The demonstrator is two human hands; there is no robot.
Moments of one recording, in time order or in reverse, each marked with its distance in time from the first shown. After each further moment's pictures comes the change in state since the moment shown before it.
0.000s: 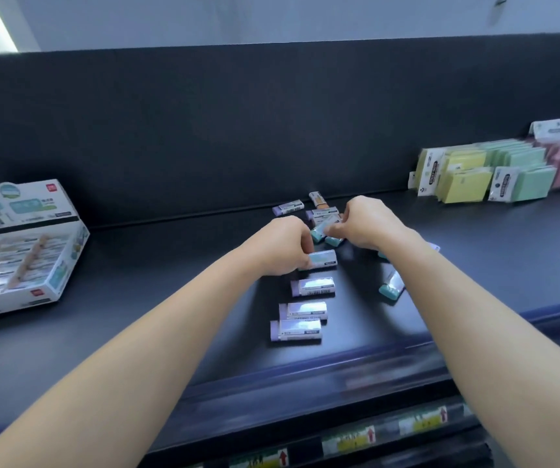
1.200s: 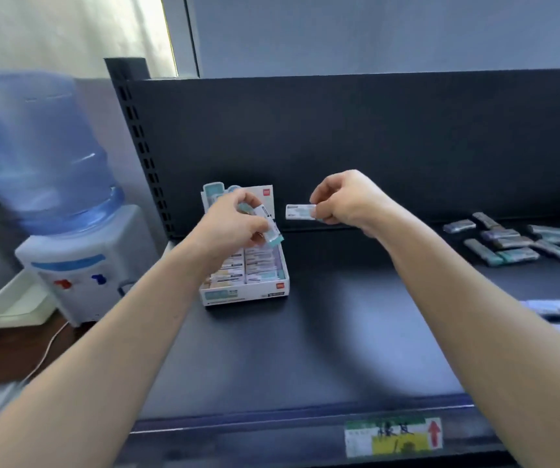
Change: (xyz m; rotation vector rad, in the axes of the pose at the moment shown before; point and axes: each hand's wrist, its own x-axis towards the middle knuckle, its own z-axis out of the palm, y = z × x) left_hand -0.155 -0.253 -0.152 -0.762 0.423 -0.275; right_hand -0.035 -0.302 0.079 0.525 -0.089 -0.243
